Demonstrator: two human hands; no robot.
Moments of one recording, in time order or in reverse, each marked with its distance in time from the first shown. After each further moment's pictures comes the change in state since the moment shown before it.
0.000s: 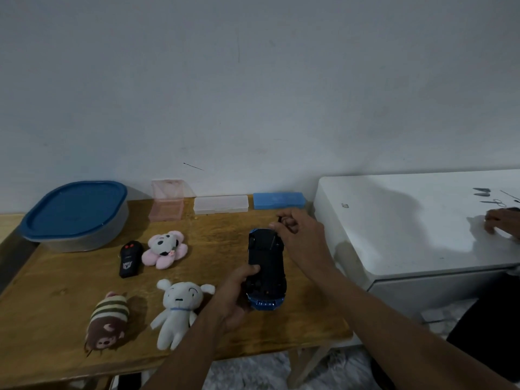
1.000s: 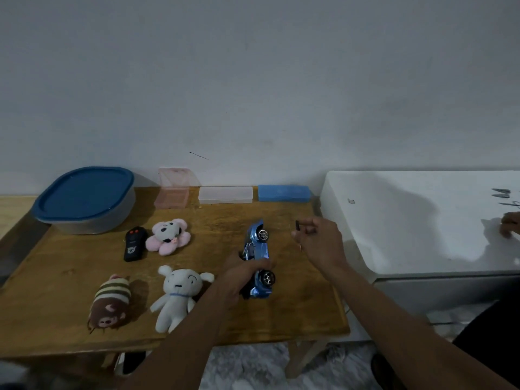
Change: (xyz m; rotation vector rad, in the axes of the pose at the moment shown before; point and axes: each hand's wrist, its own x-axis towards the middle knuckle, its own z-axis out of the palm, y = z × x) left_hand 0.023 0.007 0.014 0.310 0.239 0.047; right_hand 0.002 0.037 -0.019 -0.025 -0.059 0.301
